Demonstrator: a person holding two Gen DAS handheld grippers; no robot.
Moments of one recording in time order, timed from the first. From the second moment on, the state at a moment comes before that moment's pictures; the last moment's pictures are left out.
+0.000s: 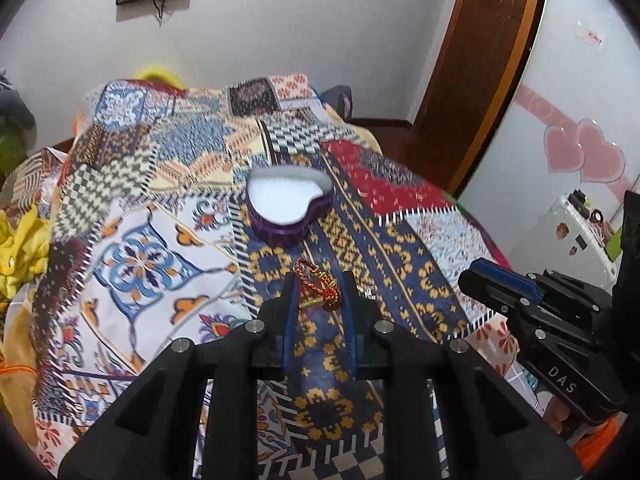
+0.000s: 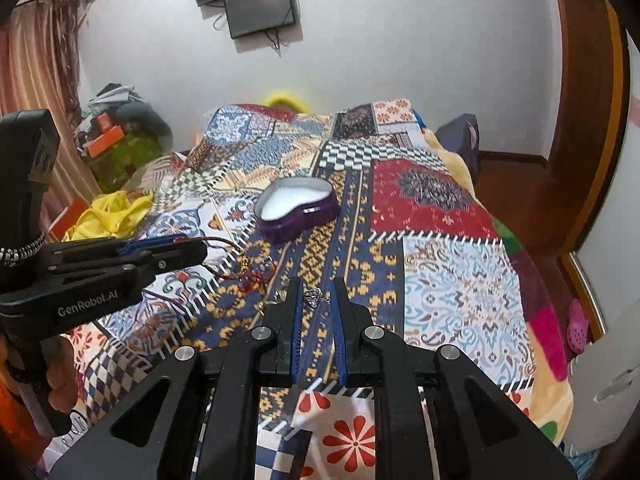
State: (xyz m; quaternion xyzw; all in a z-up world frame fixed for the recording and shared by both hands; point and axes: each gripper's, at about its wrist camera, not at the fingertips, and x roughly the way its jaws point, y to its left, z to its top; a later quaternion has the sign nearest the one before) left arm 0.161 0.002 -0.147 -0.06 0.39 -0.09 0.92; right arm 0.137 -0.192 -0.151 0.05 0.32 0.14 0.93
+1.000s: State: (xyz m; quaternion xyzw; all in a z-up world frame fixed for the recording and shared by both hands) left arm 0.236 0.040 -0.134 -0.07 0.35 -0.06 0.93; right arm 0.229 -0.168 -0.128 0.04 0.29 0.19 0.94
